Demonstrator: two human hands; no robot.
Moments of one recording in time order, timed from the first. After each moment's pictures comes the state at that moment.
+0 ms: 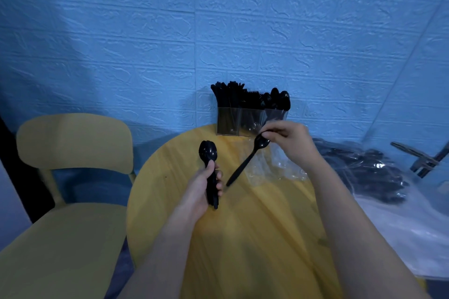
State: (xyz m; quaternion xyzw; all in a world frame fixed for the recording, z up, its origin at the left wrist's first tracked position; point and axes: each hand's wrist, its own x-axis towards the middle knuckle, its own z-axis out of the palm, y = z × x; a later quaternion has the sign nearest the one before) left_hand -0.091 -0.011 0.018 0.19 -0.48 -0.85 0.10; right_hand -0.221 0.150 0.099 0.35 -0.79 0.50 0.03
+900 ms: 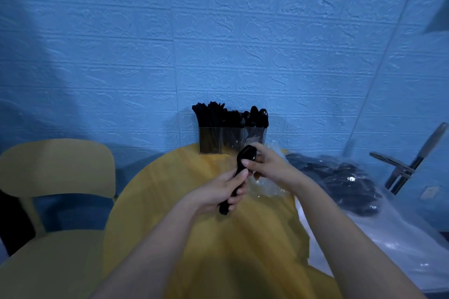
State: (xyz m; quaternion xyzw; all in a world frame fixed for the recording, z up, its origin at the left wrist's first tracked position) left_hand -0.136 0.035 0.071 -0.04 -0.70 -0.71 -0.09; right_hand -0.228 0.171 0.103 0.36 -0.75 0.52 -0.17
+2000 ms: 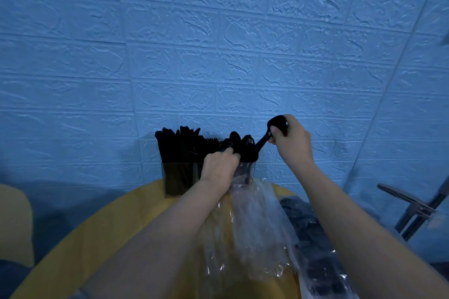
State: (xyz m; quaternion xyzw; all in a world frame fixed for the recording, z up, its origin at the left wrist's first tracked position) left_hand -0.346 0.015 0.096 0.05 -0.98 0.06 0.16; right_hand -0.411 0.156 0.140 0.17 -0.81 0.54 0.18
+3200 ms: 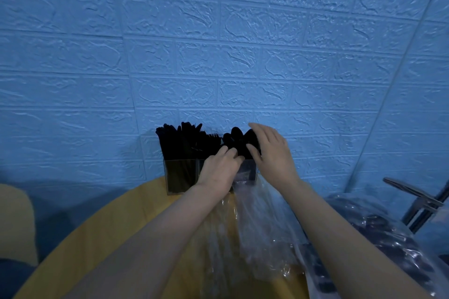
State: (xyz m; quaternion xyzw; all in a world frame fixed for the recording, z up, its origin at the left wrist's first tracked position) left_hand -0.339 0.005 0.080 -0.02 -0.98 0.03 0.20; right_hand -0.416 0.132 0.081 0.35 -0.85 0.23 0.31
